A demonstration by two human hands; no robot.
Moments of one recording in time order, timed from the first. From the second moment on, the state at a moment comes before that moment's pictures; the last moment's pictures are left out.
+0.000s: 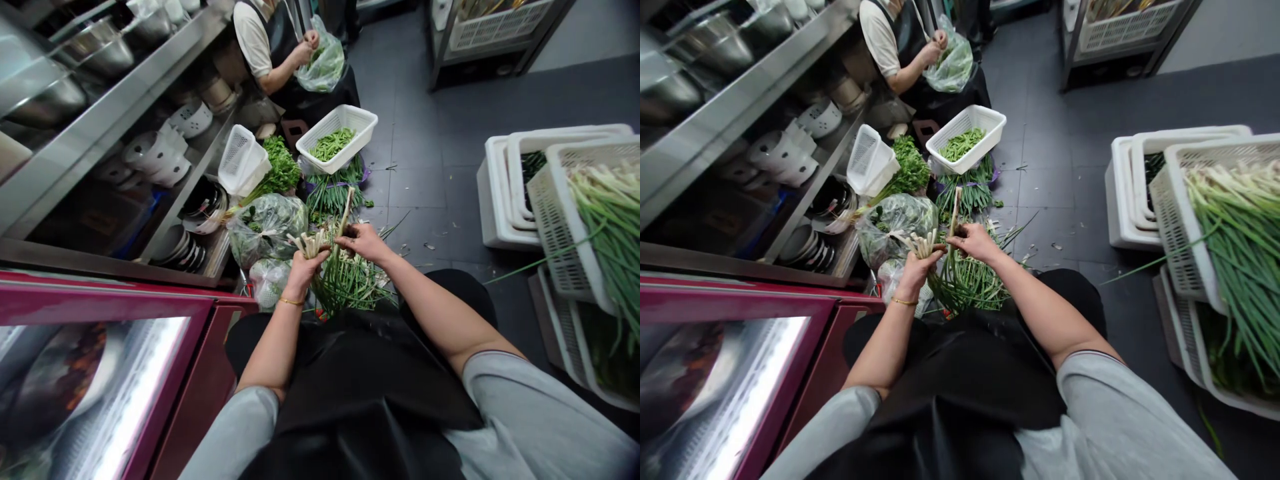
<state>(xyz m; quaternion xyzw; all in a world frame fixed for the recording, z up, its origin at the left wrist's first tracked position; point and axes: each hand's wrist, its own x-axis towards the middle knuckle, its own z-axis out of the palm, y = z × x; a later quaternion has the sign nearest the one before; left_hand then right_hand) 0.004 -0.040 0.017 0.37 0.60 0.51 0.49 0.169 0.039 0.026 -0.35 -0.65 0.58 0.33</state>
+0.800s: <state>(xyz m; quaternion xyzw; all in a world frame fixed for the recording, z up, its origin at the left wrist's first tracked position) -0.020 -0.045 -0.006 0.38 0.57 0.43 0.58 0.211 0.061 0.058 -0.32 -0.38 0.74 0.46</state>
